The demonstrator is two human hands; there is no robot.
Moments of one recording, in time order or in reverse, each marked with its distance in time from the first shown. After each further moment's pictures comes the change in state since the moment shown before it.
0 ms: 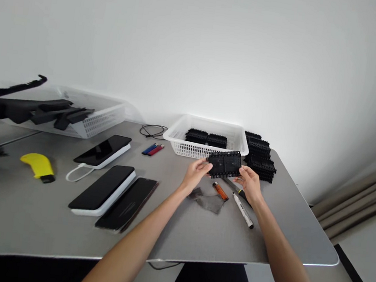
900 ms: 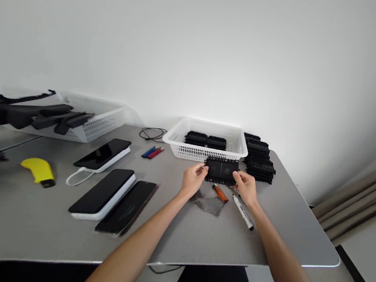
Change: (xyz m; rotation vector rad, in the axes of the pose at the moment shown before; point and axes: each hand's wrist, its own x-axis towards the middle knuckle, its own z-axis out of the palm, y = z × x) left_hand -0.002 -0.010 -0.006 0.408 0.176 0.196; right_hand -0.009 0.000 0.008 -0.428 -0.057 -0.163
